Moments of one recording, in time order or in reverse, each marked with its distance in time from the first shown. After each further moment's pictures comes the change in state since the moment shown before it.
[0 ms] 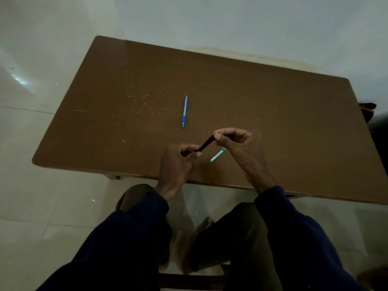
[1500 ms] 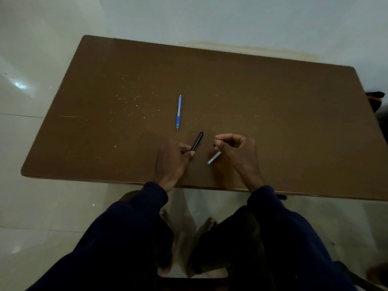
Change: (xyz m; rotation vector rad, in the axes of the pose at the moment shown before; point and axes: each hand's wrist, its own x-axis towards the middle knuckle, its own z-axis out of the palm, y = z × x) left_hand 0.040 -0.024 0.019 0.289 -0.110 -0.207; right_hand 0.020 0.051 -0.010 -0.166 0.156 0.159
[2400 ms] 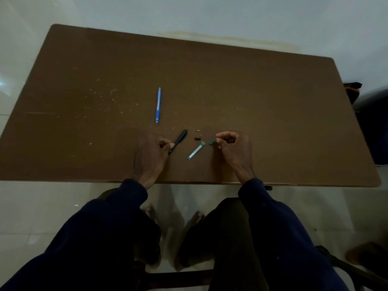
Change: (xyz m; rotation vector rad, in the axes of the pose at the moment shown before) left_hand -0.003 0.003 0.001 0.097 0.082 0.131; right_hand 0.014 0.033 -0.037 -0.320 0.133 0.022
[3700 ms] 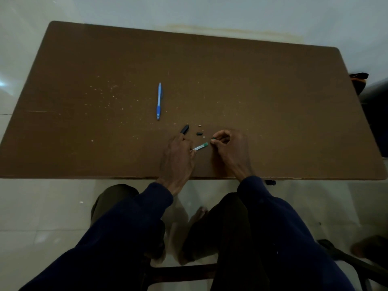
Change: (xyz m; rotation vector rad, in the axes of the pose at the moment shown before) left_hand -0.030 0.036 0.039 0.219 -0.019 0.198; right_hand -0.002 0.013 0.015 -0.105 -0.054 -0.098
